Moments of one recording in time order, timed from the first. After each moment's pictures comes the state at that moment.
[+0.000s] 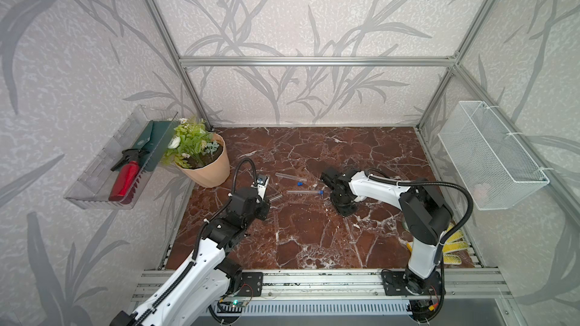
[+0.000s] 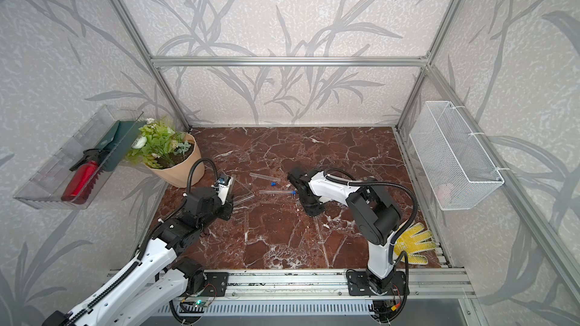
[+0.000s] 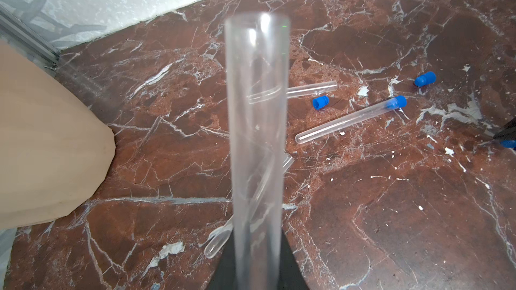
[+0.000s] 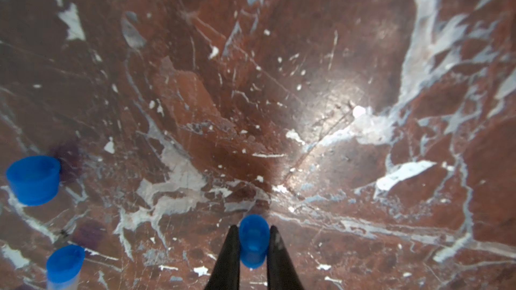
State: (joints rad) left arm -0.44 0.75 0.52 -0.41 -0.17 0.02; right arm 0.73 1.88 1.24 -0.90 0.04 1.90
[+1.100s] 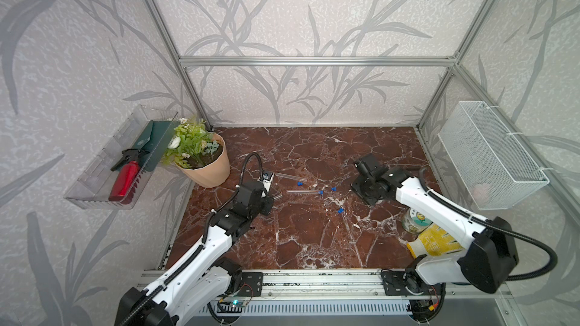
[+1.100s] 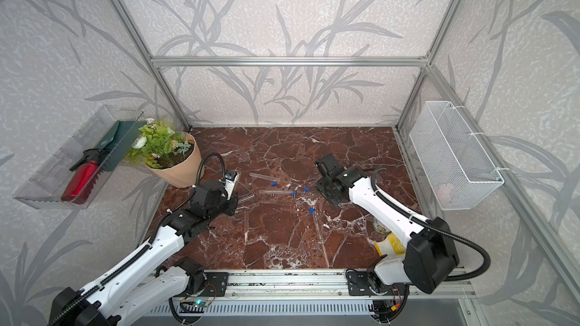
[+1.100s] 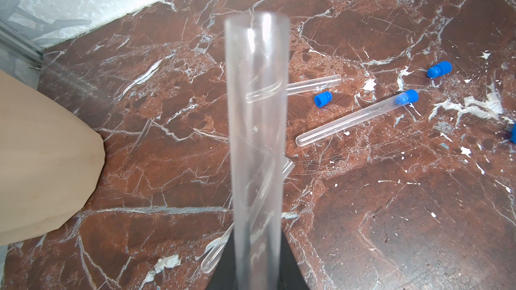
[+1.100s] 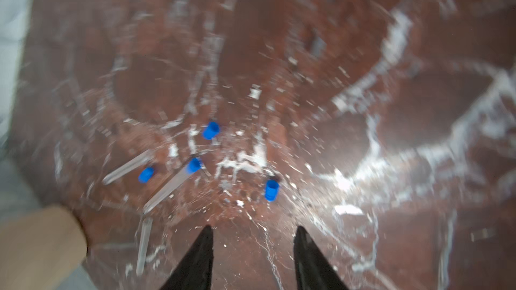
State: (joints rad) left arm -0.44 0.90 0.57 -0.36 -0.16 0.04; right arm 0.54 1.36 1.10 -0.77 0.06 1.15
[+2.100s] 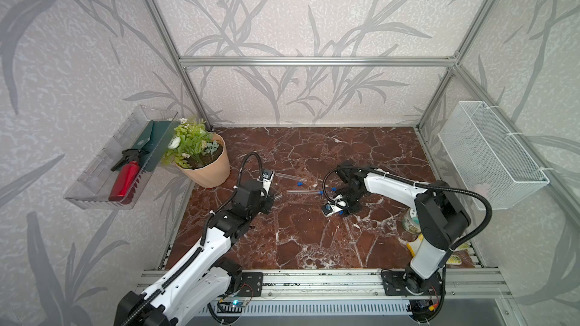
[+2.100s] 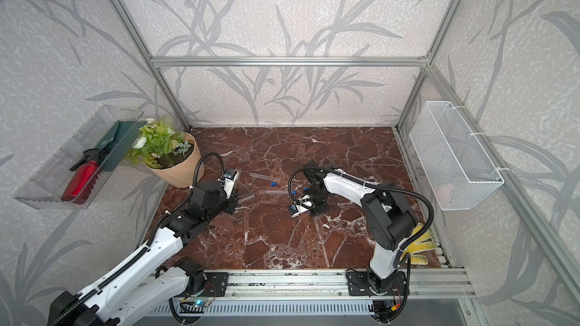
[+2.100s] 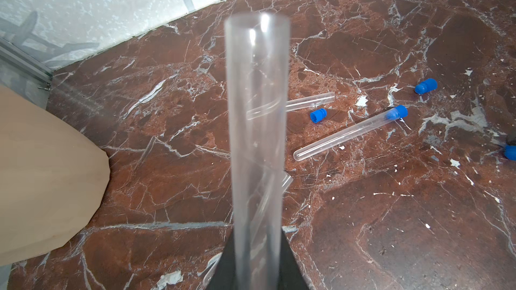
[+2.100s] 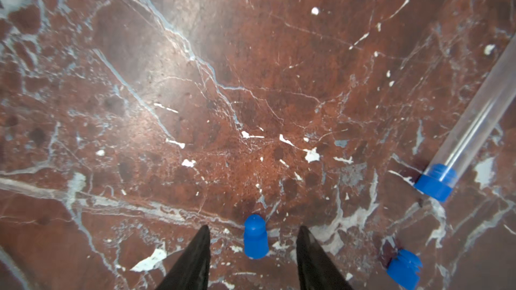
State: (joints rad) left arm -0.44 0.87 0.57 -0.32 -0.16 0.06; right arm 0.60 1.78 1.15 -0.83 -0.27 -1.42
